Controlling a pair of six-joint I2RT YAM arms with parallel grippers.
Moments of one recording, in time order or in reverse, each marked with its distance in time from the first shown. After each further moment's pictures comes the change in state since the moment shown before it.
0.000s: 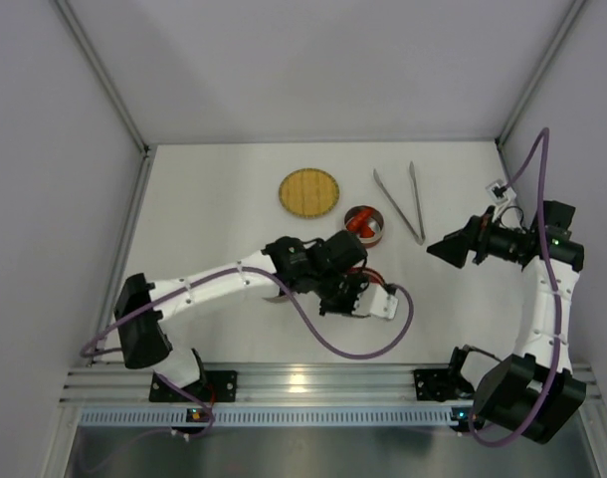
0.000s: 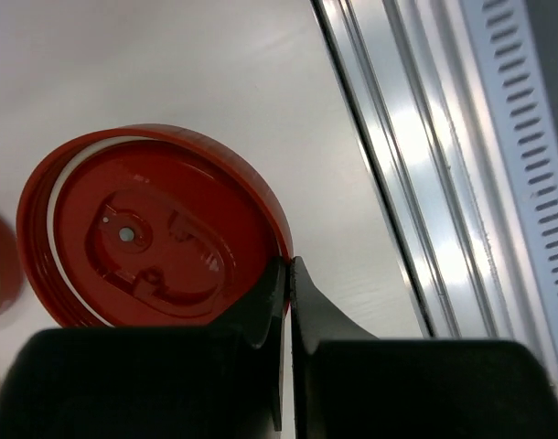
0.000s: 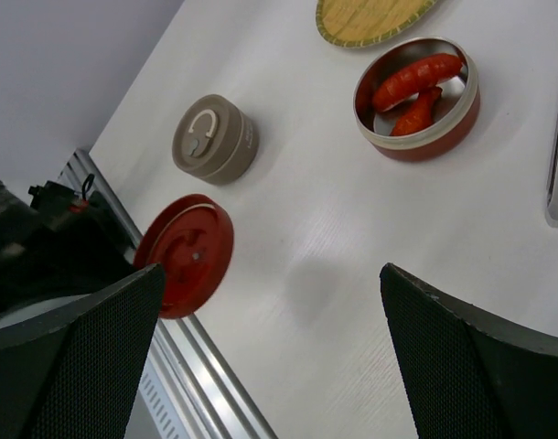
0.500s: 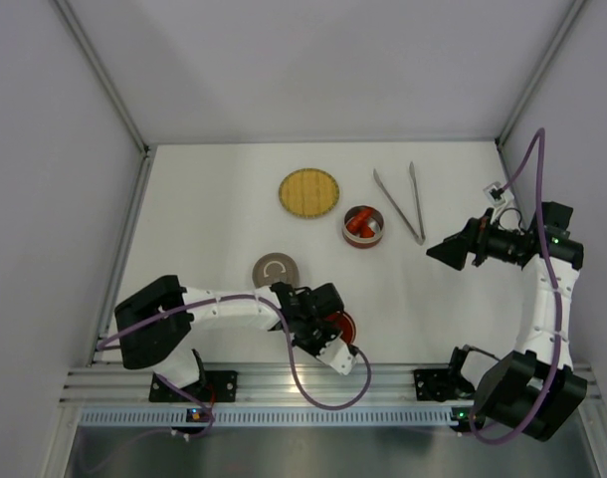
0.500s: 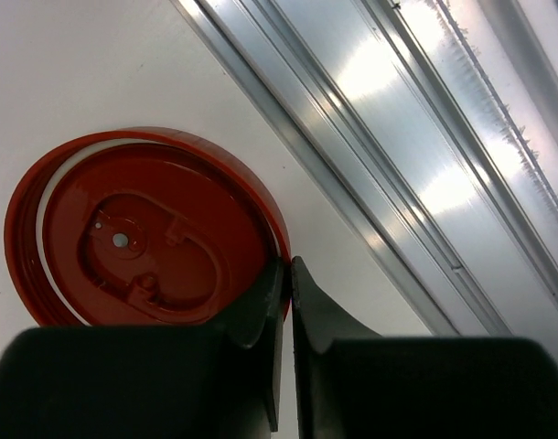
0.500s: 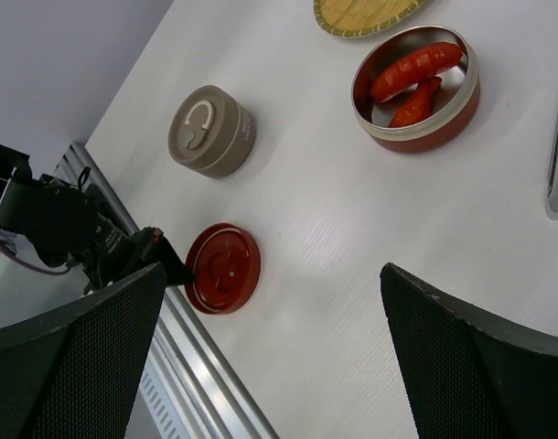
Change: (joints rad) left arm -0.012 -0.017 -0.460 0.274 0.023 0.314; right arm 0.000 0.013 0.000 -0.024 0.006 -0.037
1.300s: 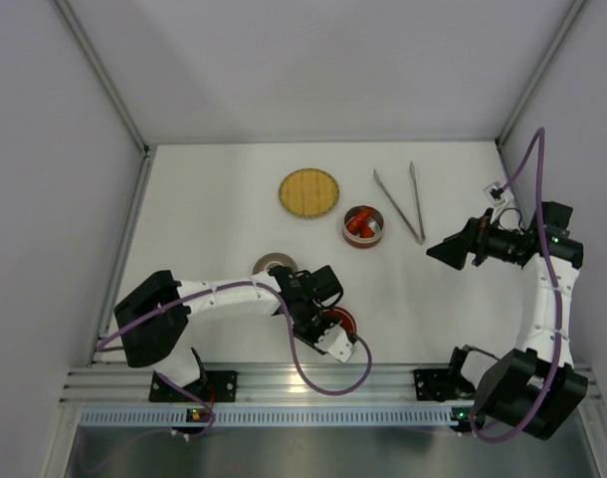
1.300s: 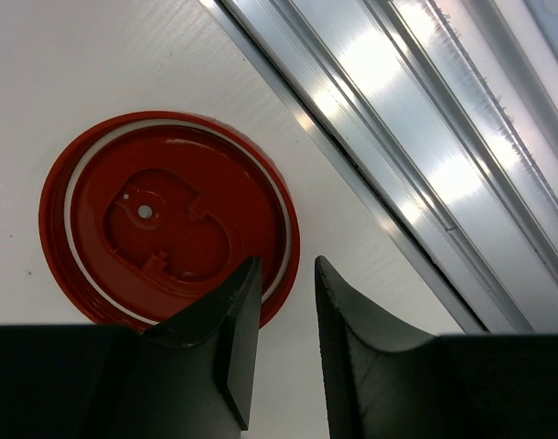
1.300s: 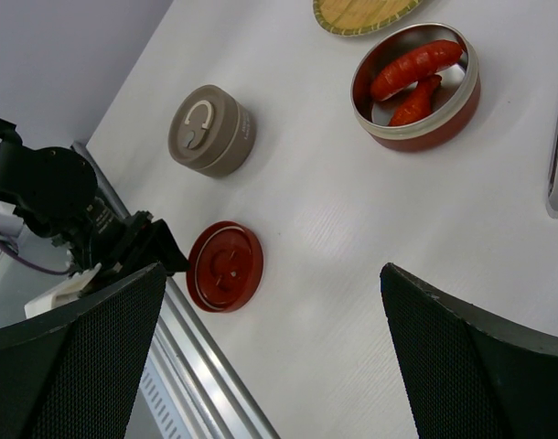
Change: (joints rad) left arm 0.075 0.001 0.118 -0.168 0.085 0.081; right arm 0.000 0.006 0.000 0.000 0.000 0.000
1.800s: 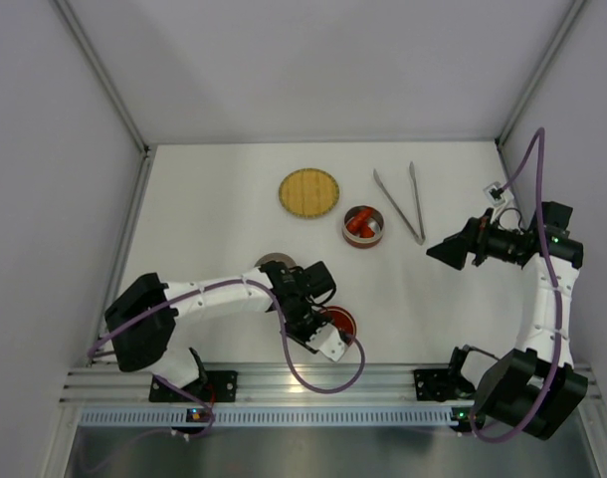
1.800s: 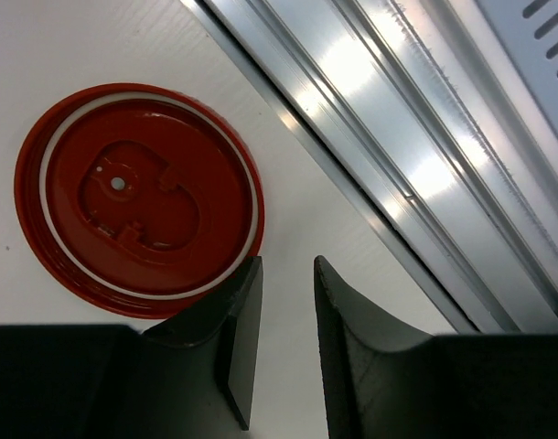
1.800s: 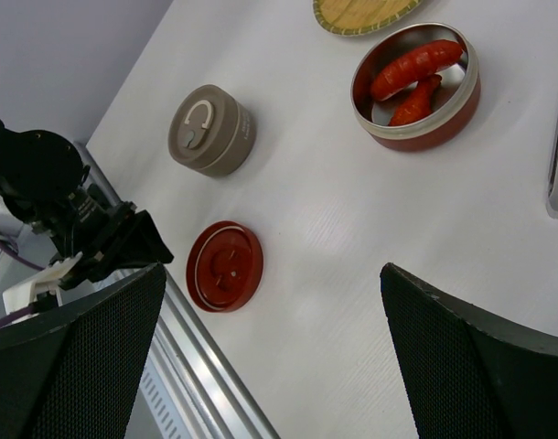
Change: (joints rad) left arm 0.026 -0.050 0.009 -0.124 0.024 0.039; right arm 0.000 0.000 0.000 0.000 0.000 0.000
